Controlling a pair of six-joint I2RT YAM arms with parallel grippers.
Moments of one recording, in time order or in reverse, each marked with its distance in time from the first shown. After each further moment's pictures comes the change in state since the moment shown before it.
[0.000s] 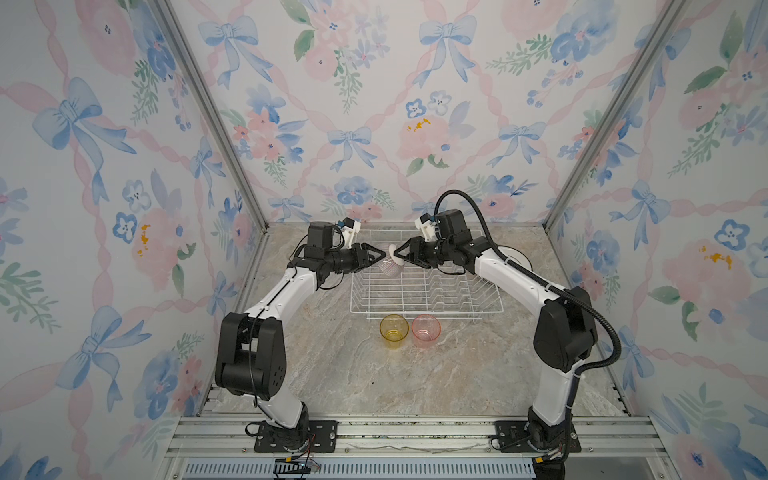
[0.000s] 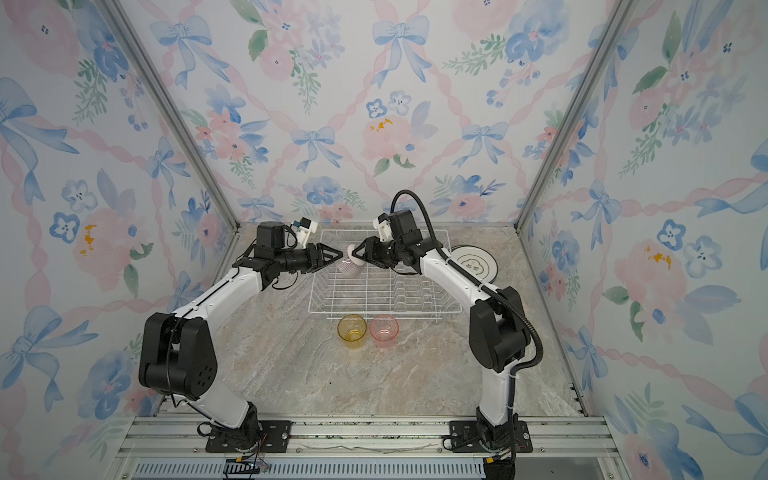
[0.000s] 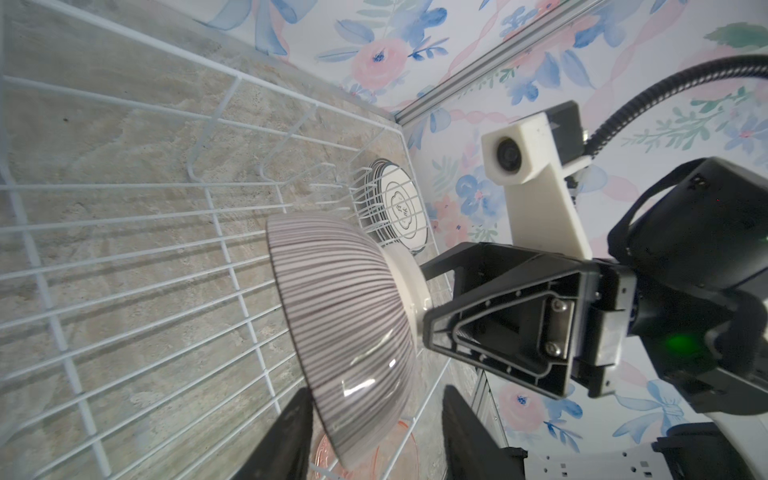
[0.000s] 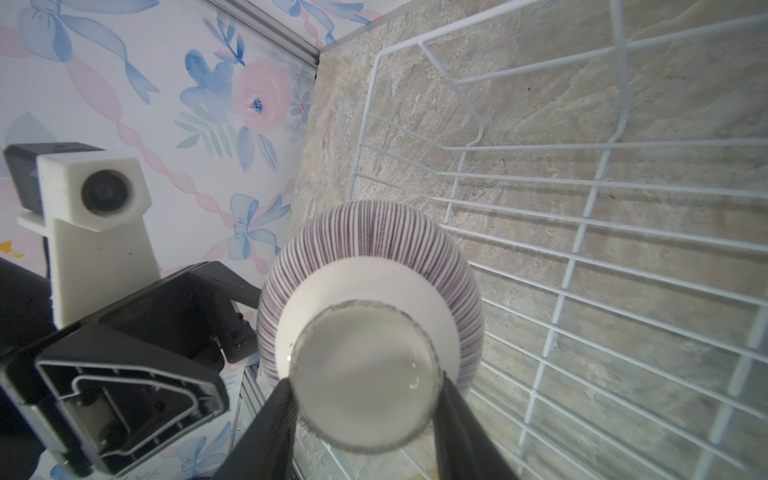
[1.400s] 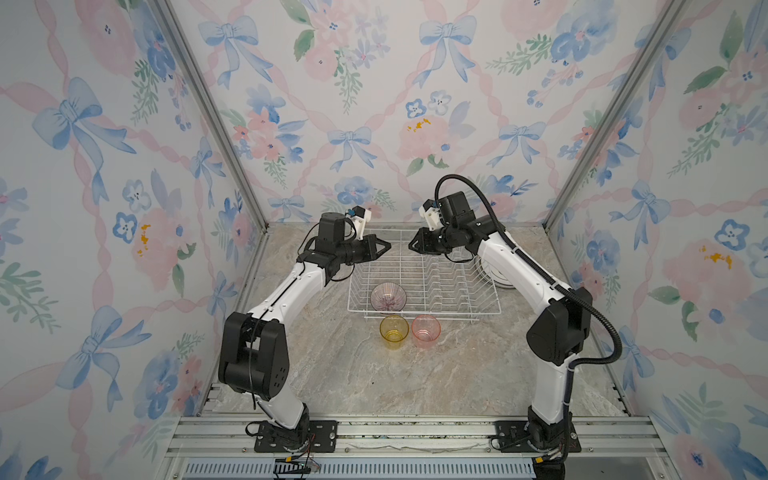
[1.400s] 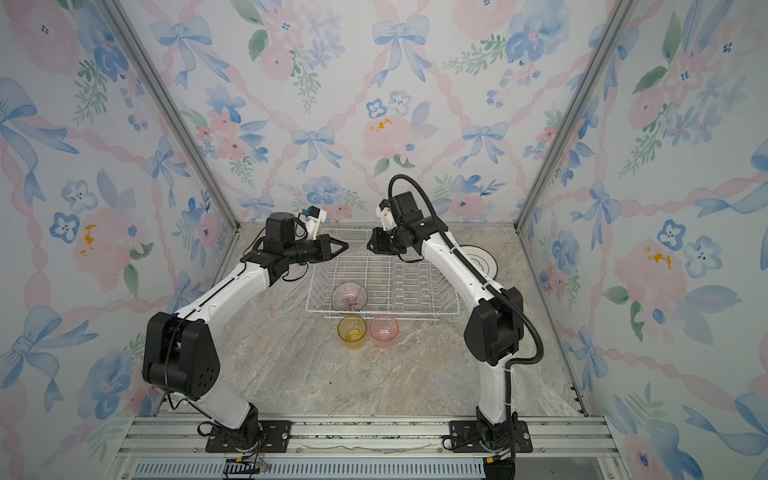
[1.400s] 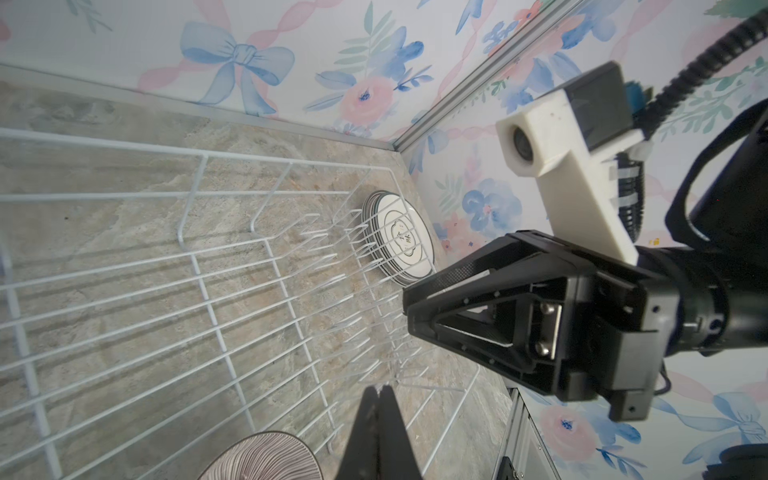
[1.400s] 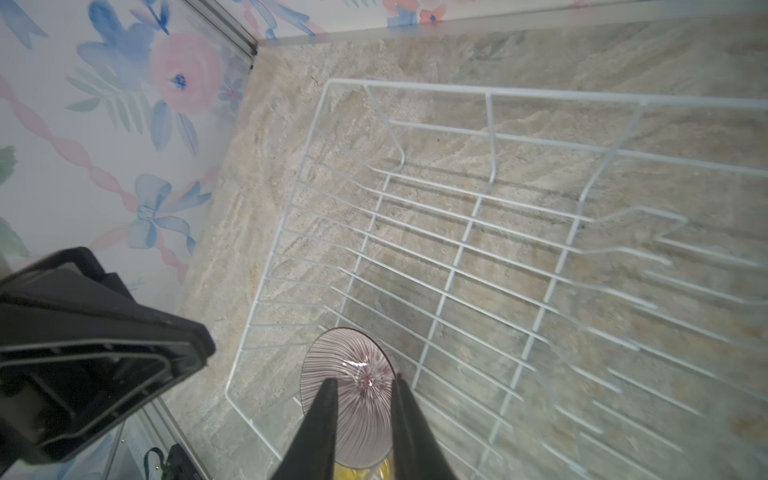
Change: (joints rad) left arm -0.086 0.007 0.114 -0.053 -0.177 0.089; right arm 0.000 0.076 0.349 -0.507 0.232 -0.351
